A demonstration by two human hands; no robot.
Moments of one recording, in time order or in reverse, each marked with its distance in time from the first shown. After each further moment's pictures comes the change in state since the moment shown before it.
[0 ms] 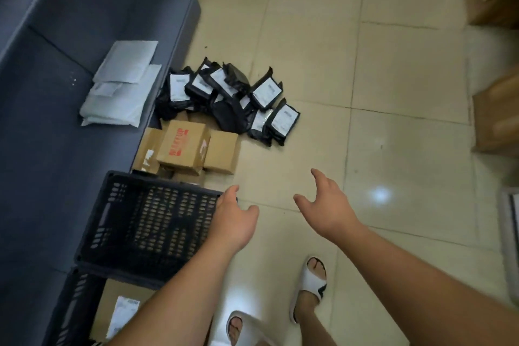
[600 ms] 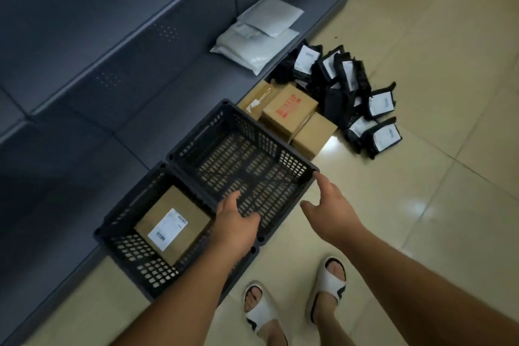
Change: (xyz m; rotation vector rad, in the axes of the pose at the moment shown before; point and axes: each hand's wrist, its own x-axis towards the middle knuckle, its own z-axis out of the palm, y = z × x) left_hand -0.069 -0.291 -0.110 -0.458 0.255 -0.193; right_hand -0.104 -0.144 0.229 -0.263 -0.207 -0.377
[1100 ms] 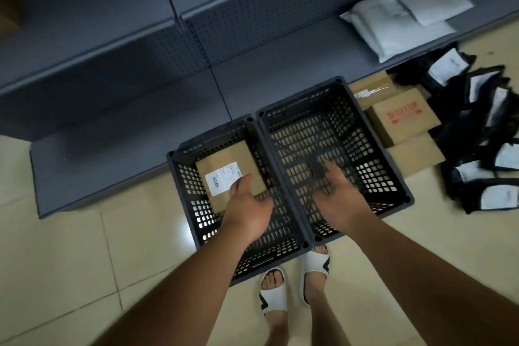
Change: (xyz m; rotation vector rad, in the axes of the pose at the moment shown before) left_hand 0.030 -0.120 -0.098 -0.262 0.221 -0.239; right_hand 0.068 -0.100 0.153 -0.139 -0.363 -0.139
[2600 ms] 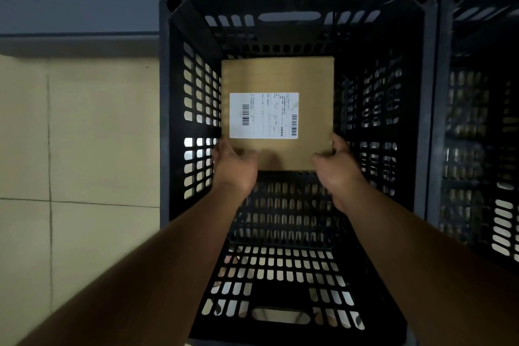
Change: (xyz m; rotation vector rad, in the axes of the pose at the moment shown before) left_hand 0.322 -0.314 0.082 -0.381 0.315 -0.432; right_hand 0.327 0.095 0.313 0.011 -0.192 0.210
